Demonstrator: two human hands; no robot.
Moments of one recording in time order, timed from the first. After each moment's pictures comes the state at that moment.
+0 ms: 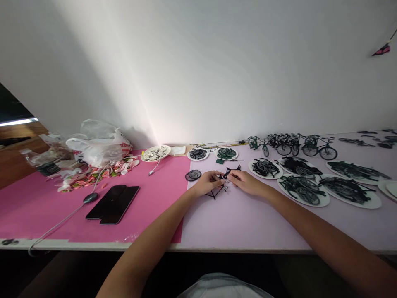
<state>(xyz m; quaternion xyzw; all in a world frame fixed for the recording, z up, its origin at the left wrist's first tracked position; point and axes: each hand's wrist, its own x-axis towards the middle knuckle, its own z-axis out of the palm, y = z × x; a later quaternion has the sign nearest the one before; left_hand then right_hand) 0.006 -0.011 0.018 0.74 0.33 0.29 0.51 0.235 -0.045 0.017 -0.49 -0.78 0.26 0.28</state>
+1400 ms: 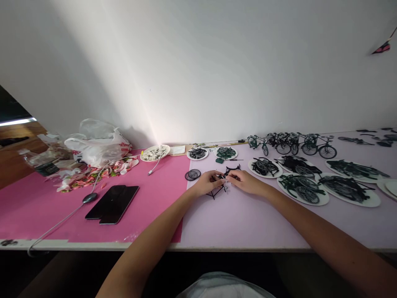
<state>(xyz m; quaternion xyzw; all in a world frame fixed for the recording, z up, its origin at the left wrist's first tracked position) 0.007 -0.015 0.021 0.75 0.35 0.28 0.49 0.234 -0.045 0.017 -0.50 -0.78 0.26 0.27</state>
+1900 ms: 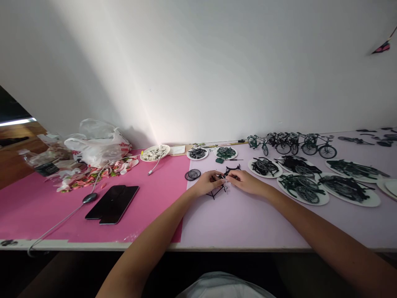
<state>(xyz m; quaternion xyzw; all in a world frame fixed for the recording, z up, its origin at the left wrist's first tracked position) 0.007 -0.015 0.021 0.76 0.35 0.27 0.47 0.235 -0.045 0.018 -0.49 -0.79 0.25 0.26</state>
